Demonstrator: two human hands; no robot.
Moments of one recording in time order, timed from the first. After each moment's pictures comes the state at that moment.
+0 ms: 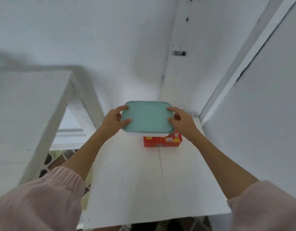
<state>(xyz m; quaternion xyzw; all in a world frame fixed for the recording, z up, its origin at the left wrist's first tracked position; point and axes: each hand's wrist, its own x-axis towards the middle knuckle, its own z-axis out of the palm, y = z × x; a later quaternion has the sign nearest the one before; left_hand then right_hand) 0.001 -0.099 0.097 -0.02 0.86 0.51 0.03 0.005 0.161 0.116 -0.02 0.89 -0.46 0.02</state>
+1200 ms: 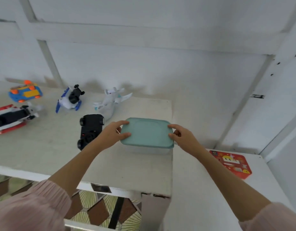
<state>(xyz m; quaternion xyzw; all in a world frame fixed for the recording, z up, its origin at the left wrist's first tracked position) 0.161 -0.462 0.194 -0.05 0.91 0.42 -0.04 0.105 -0.187 0.184 -0.18 0.88 -0.43 0.03</state>
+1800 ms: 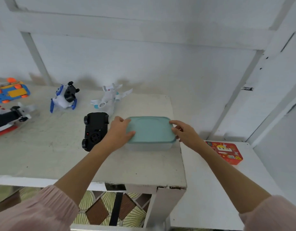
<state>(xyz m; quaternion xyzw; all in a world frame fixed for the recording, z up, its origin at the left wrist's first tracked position) 0.166 -0.469 0.191 0.00 0.96 0.29 -0.05 0.127 -0.216 0.188 -0.11 0.89 -0.44 0.04</state>
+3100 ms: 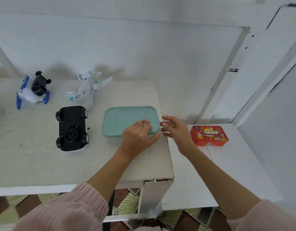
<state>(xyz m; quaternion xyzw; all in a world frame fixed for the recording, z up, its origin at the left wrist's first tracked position) 0.149 -0.370 0.133 0.24 0.80 0.13 -0.53 0.157 -0.207 0.167 0.00 0.72 -0.69 0.04</state>
